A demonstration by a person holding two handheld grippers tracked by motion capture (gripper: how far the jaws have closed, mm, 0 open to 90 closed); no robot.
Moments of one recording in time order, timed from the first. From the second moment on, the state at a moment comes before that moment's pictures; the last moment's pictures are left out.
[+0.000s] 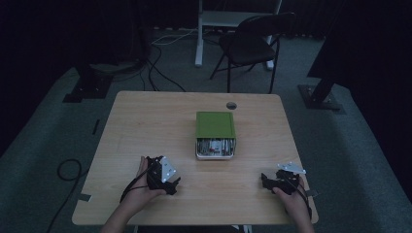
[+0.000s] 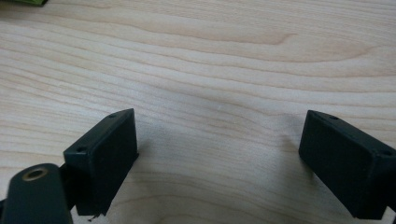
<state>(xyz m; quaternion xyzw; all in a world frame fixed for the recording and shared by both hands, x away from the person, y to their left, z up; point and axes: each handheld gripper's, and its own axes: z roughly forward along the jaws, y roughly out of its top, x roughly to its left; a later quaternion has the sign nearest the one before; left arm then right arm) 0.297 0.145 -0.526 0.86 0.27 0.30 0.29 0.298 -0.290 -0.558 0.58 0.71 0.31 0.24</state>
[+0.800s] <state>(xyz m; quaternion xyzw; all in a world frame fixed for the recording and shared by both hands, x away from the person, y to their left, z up) 0.299 0.082 -0.517 0.88 0.16 0.35 0.28 0.298 -0.290 -0.558 0.58 0.71 0.31 0.24</state>
